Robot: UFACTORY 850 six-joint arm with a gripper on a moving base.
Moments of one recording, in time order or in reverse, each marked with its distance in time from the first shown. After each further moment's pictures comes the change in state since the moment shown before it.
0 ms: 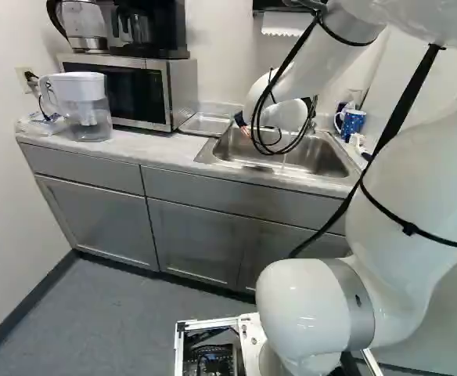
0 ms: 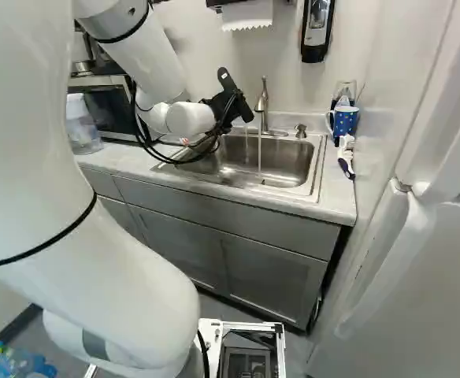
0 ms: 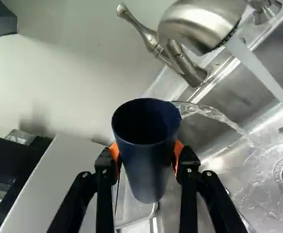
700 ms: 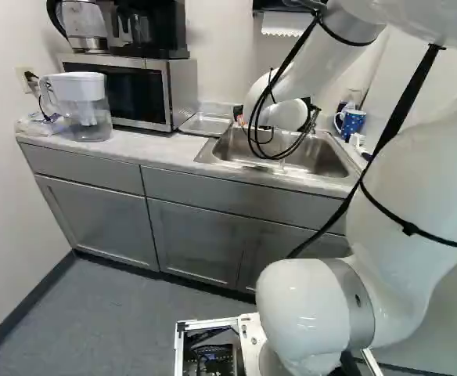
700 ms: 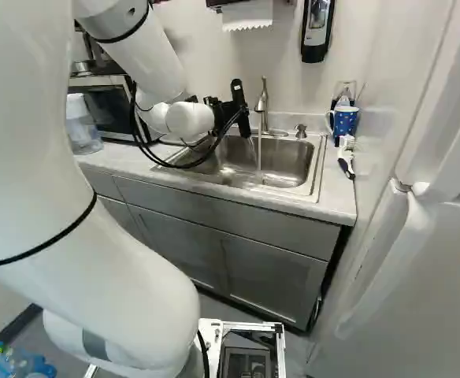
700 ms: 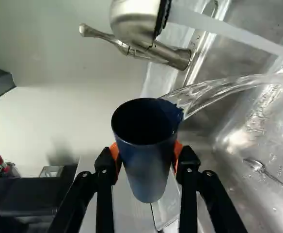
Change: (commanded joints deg) arm 0.0 0.0 0.0 0.0 0.0 21.1
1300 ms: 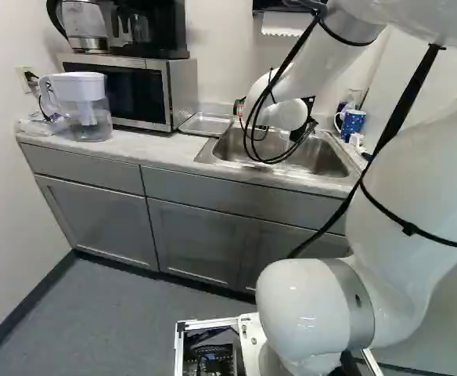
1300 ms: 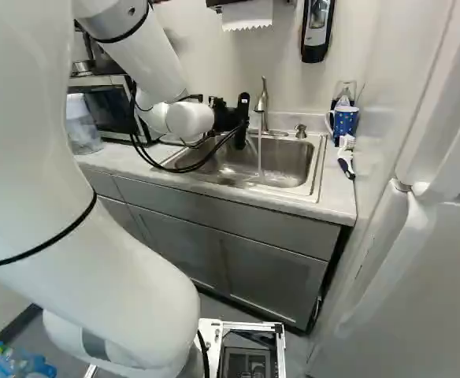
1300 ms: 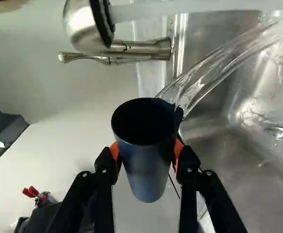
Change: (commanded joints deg) arm 0.0 0.0 0.0 0.0 0.0 18.1
